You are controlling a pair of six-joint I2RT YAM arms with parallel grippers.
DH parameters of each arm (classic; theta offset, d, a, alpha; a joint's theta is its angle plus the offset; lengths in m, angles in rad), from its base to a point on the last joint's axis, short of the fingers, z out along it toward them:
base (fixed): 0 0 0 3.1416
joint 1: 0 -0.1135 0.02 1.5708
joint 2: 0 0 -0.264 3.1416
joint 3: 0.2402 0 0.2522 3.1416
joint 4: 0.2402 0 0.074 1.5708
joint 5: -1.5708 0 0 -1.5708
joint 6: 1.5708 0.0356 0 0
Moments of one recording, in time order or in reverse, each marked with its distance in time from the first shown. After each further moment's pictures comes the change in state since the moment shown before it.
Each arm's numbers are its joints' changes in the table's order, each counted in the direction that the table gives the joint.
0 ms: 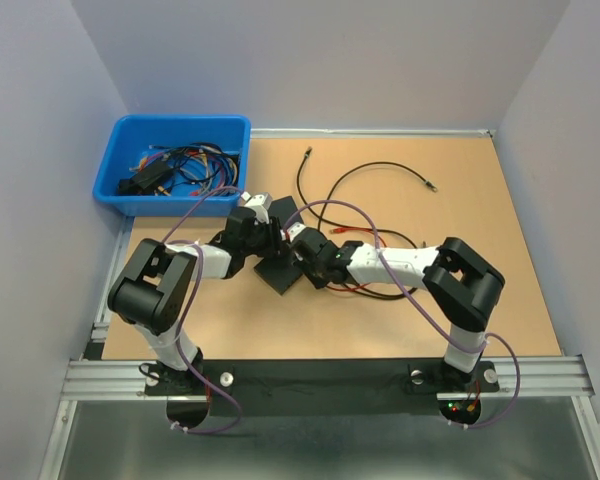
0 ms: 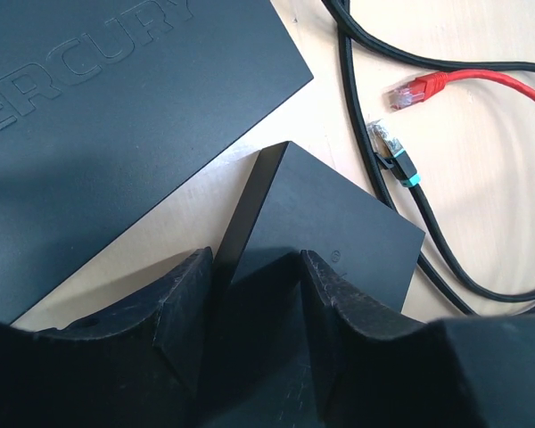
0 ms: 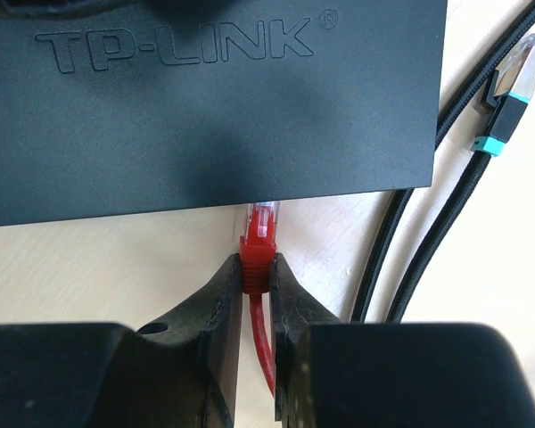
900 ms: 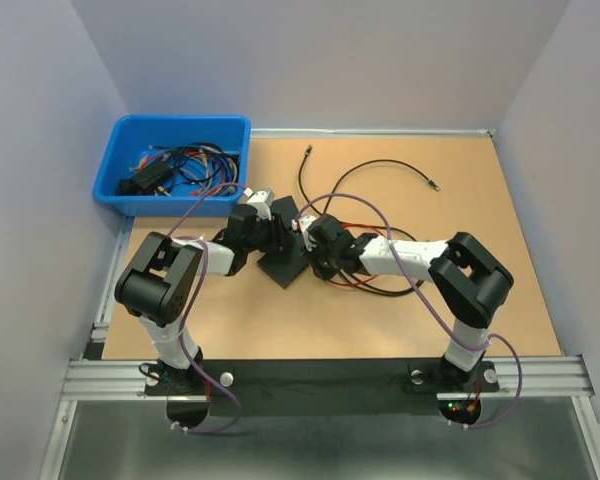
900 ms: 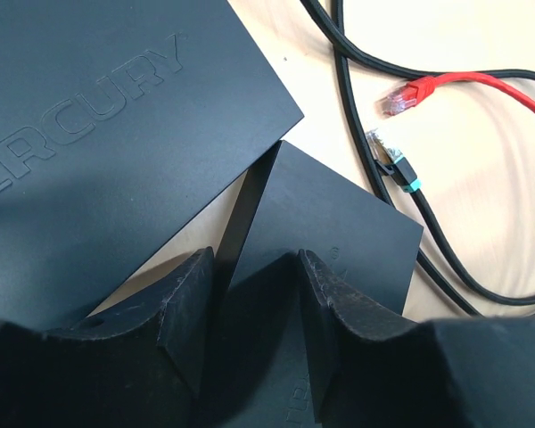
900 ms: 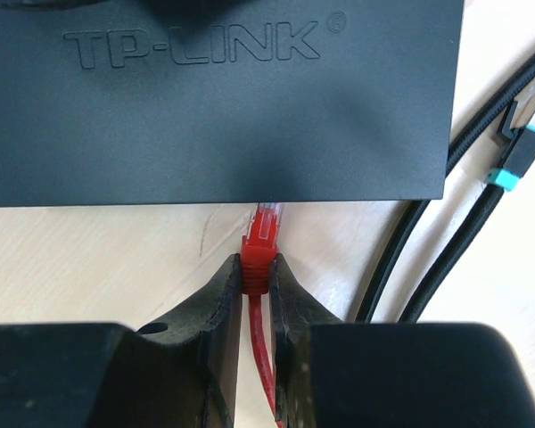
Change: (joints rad) left arm 0.000 0.059 0.024 -0.081 -0.013 0.014; right arm 0.118 -0.024 -0.065 -0.123 0.204 -0.064
